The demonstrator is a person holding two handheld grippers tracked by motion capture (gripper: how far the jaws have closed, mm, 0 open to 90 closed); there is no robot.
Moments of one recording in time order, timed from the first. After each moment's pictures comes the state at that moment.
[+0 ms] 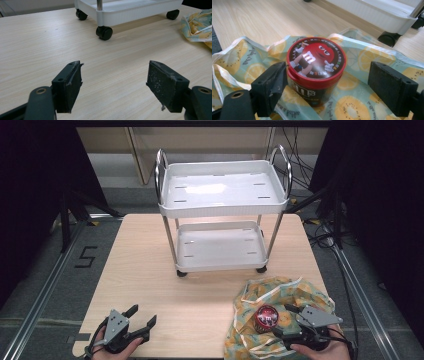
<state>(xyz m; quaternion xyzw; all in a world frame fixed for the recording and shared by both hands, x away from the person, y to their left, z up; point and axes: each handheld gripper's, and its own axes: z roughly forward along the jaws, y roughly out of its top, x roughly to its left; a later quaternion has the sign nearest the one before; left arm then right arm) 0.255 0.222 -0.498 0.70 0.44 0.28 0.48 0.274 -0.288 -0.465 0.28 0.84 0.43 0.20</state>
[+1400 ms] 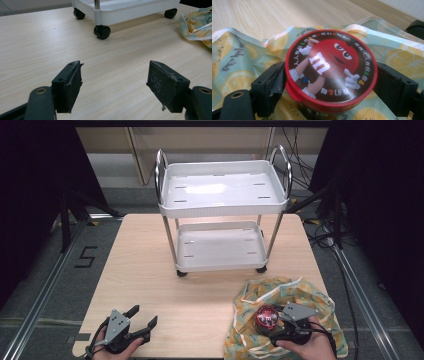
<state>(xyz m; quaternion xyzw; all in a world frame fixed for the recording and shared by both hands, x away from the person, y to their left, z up) 0.256 0.220 -0.499 0.71 0.44 0.27 0.49 0.293 -0.260 -0.486 0.28 0.86 0.40 0.16</state>
